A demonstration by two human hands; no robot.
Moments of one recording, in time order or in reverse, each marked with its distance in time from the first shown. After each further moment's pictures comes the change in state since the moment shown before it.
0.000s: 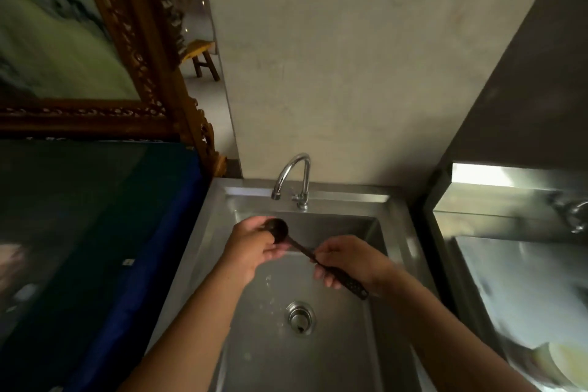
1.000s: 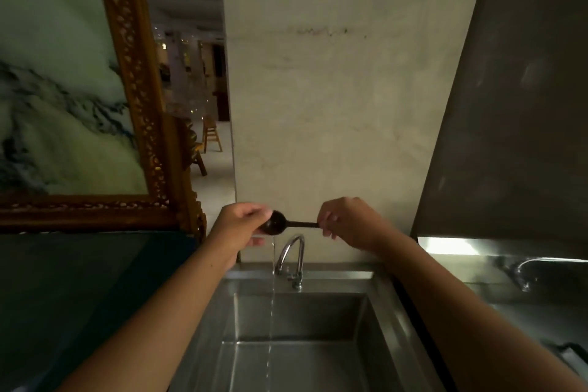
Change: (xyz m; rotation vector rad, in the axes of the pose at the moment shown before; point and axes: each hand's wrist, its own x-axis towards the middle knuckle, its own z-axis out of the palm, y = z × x) left_hand -0.081 0.160 -0.041 0.198 -0.071 0.545; right_hand -0.087 -0.198 0.011 -0.990 0.541 -0.533
